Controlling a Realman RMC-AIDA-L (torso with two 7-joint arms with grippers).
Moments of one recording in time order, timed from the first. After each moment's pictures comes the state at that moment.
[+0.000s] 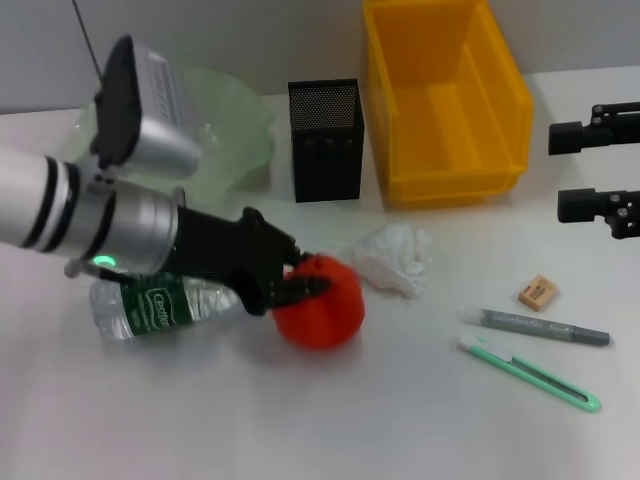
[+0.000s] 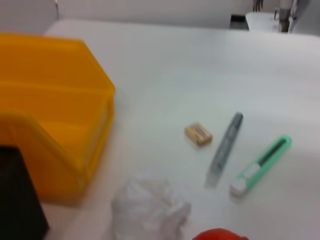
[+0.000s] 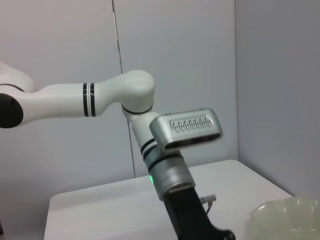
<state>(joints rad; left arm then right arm) -0.67 -2.07 1.35 0.93 2.02 1.34 -1.67 0.50 1.98 -0.47 -1.18 -1.90 -2.15 1.64</state>
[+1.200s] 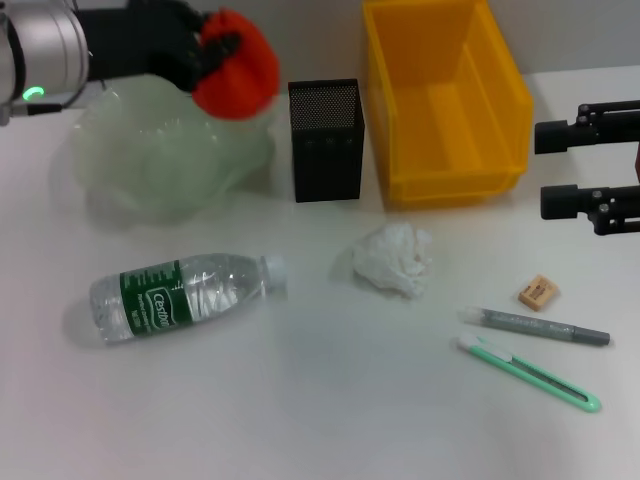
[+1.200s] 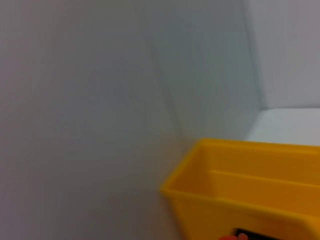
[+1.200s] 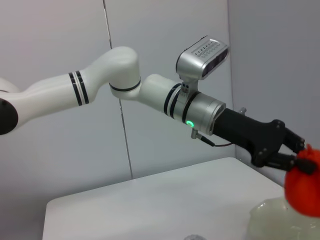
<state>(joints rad) -0.65 -2.07 1.16 1.11 2.00 1.01 -1.71 0.49 2.03 -0.47 -1.27 -1.90 -2.14 1.72</state>
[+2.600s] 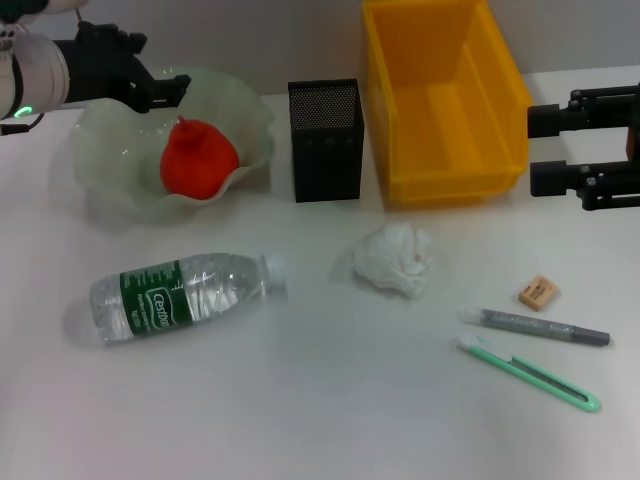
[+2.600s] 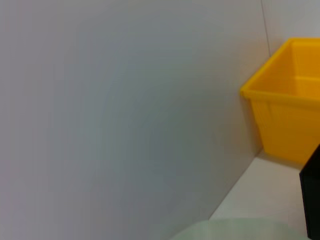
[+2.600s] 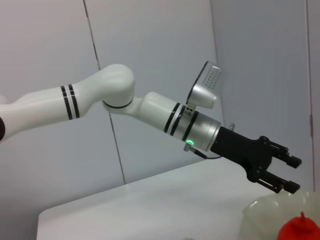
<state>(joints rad) -0.71 -2.07 1.15 0.95 2.26 0.80 -1.82 0.51 2.03 -0.47 -1.27 -1.90 -2.11 1.79</state>
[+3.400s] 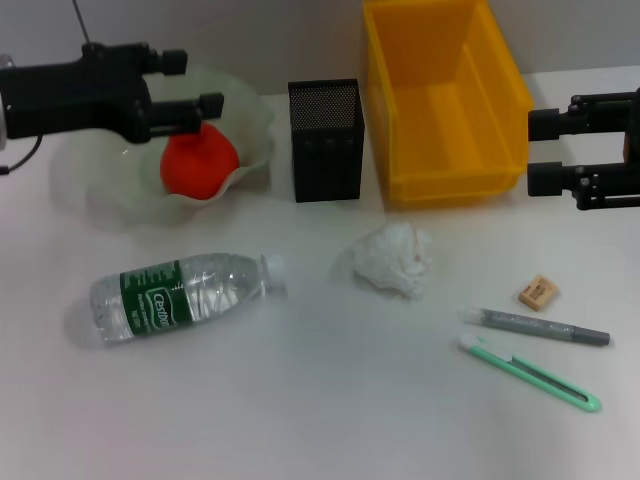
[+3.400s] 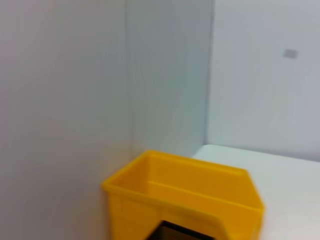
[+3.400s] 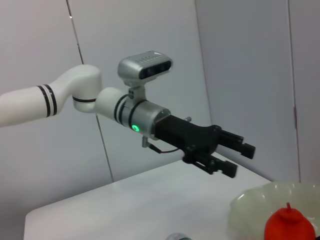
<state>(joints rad) -0.65 -2.01 0.87 0.90 1.88 1.38 -1.56 0.50 2.03 -0.47 -1.26 -1.93 -2.07 1.79</state>
